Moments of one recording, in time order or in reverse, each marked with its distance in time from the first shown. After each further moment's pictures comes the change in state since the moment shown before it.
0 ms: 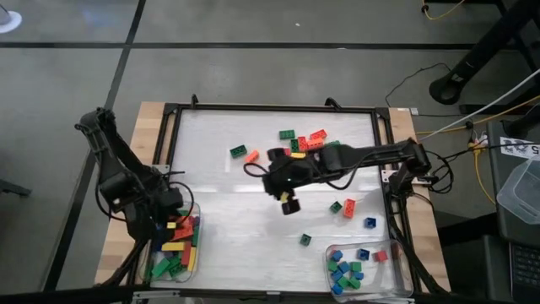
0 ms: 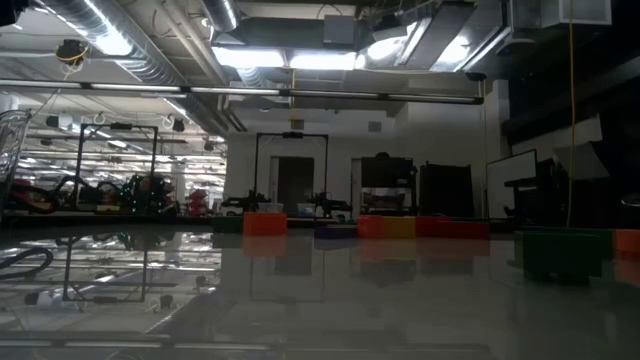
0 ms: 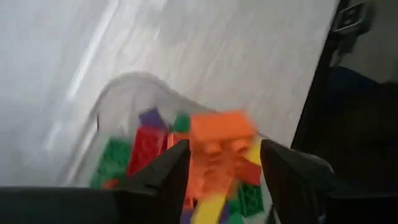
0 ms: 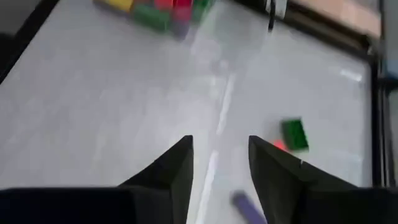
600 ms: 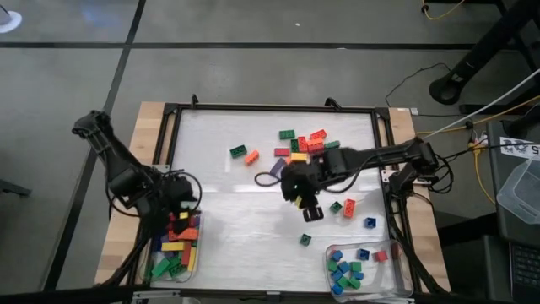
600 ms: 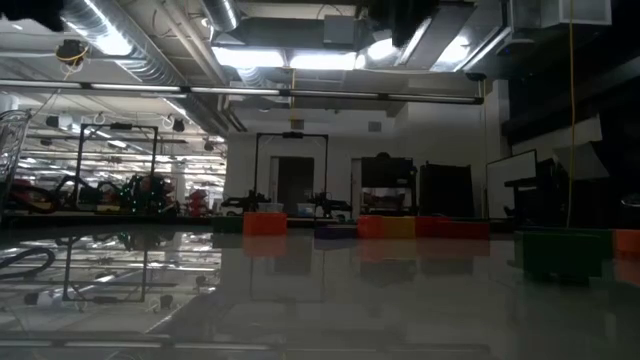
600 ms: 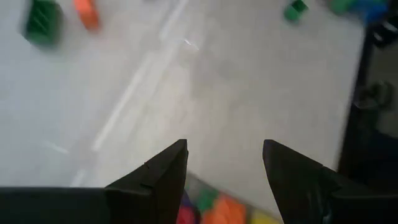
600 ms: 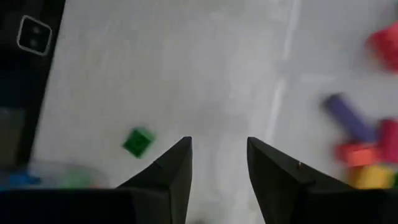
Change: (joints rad) left arm 0.137 0.013 0.000 0.042 -0.216 0.164; right arm 0.019 -0.069 -0.156 -0.249 -0.208 0.206
